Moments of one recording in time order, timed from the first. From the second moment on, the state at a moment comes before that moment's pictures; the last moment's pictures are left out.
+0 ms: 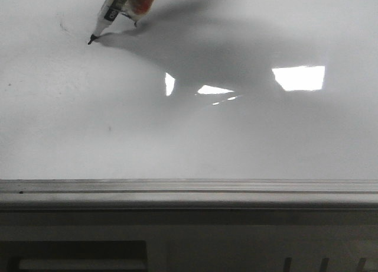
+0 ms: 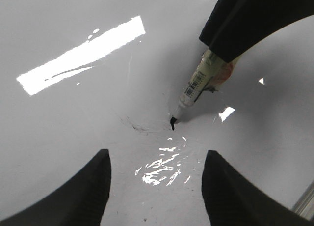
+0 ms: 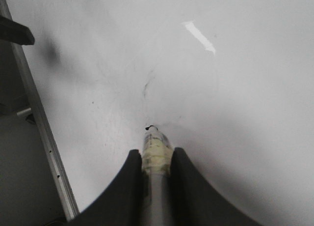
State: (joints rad) left arm -0.60 0.65 -0.44 -0.28 0.09 0.55; right arm 0.69 1.42 -1.28 0.45 0.60 -0.63
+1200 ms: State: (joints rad) left arm -0.60 0.65 -0.44 -0.28 0.09 0.54; right arm 0.78 1.51 -1.29 0.41 0.80 -0.54
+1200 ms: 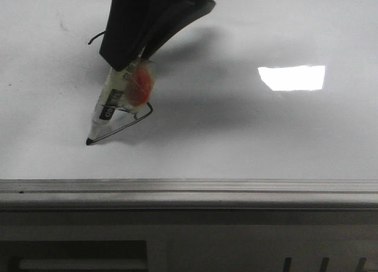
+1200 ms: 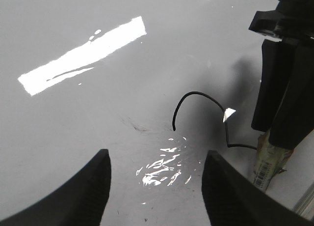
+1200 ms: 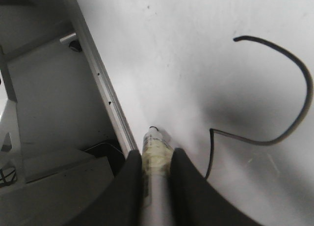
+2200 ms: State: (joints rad) left arm -0.85 0.87 -0.44 -0.27 -0.01 0.62; right arm 0.91 1.43 -1.34 0.37 0.80 -0.53
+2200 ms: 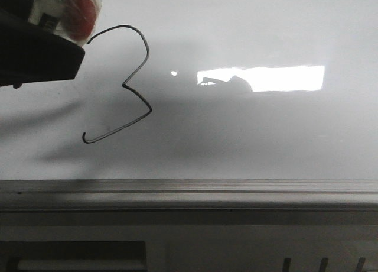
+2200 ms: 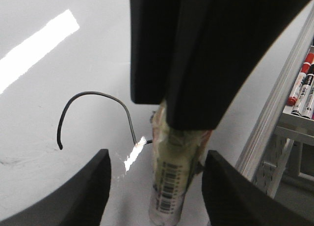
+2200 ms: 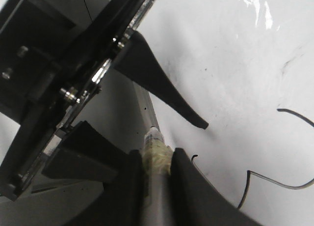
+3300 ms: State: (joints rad) left arm -0.66 0.90 -0.44 -0.92 0.11 0.61; right arm 0.76 1.36 -1.34 0.31 0.68 -0.52
